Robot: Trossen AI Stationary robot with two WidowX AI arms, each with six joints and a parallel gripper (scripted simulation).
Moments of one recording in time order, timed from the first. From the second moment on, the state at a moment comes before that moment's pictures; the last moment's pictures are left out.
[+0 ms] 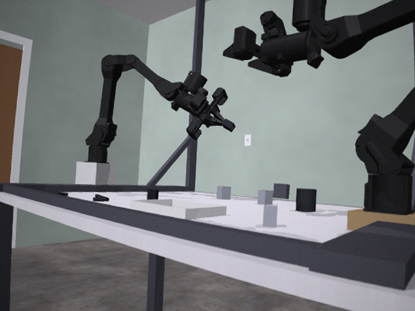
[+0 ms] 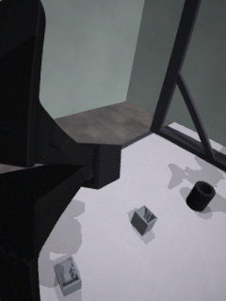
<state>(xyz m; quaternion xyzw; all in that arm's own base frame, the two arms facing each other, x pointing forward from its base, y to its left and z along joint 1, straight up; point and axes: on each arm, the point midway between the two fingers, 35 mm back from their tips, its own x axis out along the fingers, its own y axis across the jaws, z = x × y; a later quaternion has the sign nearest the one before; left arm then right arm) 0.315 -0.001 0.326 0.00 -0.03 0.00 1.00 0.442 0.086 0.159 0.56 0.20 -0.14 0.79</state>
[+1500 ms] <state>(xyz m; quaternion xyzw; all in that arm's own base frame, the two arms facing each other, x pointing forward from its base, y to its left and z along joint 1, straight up) 0.315 -0.001 0.326 0.00 -0.03 0.00 1.00 0.503 0.138 0.178 0.90 0.19 -0.12 0.37</state>
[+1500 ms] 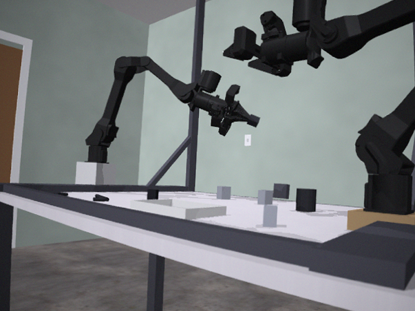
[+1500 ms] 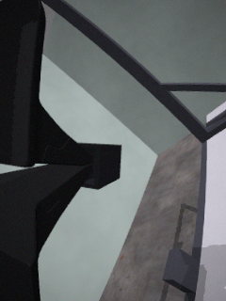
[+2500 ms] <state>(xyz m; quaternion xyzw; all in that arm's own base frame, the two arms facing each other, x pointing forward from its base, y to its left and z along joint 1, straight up) 0.334 -0.019 0.329 0.11 0.00 -0.03 0.99 0.503 0.138 0.183 0.90 0.18 -0.11 0.37</state>
